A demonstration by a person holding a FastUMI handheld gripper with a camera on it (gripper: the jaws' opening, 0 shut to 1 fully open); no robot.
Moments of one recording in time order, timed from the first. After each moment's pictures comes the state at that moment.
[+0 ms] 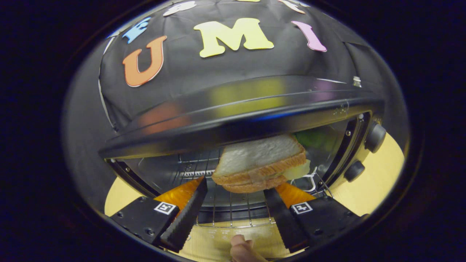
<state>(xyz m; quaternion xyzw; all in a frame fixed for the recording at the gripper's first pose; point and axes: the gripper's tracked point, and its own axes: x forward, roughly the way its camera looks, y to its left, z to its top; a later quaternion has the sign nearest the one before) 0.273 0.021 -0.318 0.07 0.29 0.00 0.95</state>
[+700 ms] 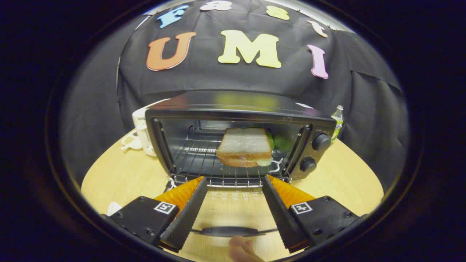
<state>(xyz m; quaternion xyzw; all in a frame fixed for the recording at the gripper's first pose) 0.156 0.017 -0.275 -0.05 0.27 -0.02 0.96</state>
